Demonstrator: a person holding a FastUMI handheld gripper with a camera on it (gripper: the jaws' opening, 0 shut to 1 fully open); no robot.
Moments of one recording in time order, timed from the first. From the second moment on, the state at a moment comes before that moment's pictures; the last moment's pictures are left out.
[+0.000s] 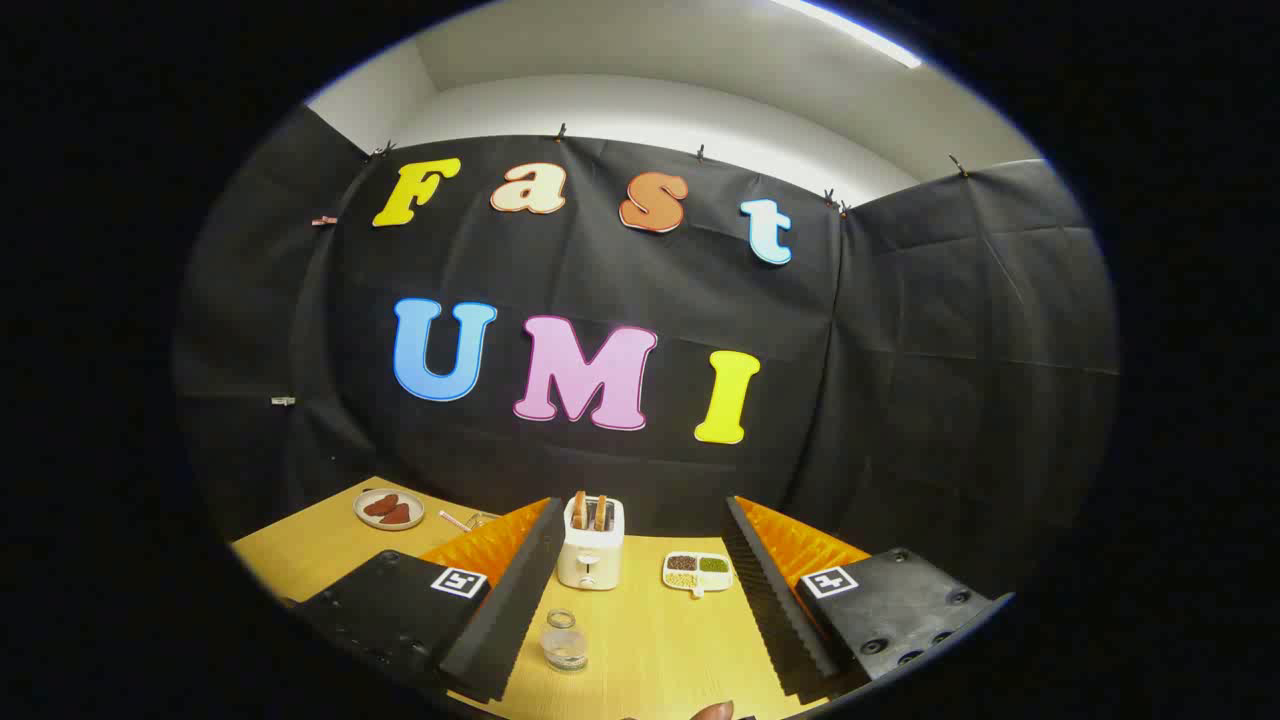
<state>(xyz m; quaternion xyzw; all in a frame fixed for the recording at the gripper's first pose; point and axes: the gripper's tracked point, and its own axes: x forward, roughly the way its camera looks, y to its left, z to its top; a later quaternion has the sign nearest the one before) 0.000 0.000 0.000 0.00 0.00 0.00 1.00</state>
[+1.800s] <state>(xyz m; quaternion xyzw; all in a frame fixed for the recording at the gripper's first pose) 0.029 0.069 -0.203 0.05 0.08 0.10 0.99</state>
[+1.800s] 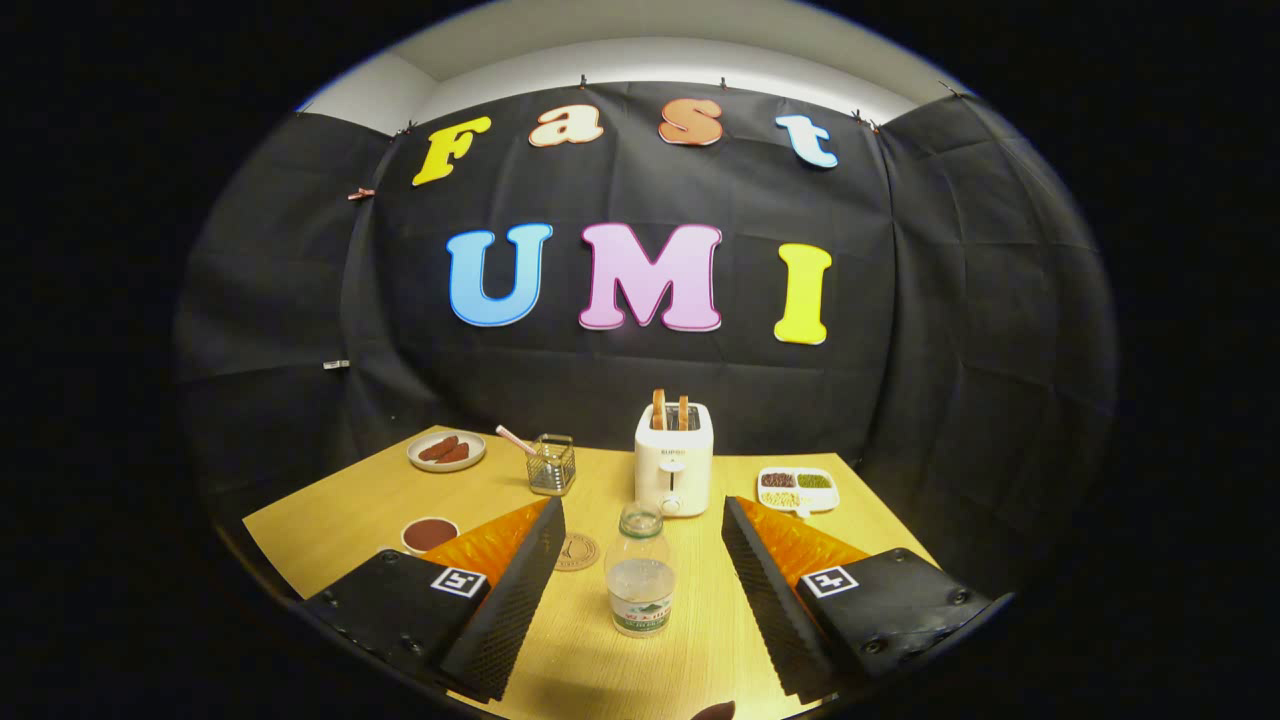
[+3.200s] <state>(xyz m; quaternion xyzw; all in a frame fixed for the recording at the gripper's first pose) 0.082 0.090 -0.327 -0.03 0.17 0.10 0.98</state>
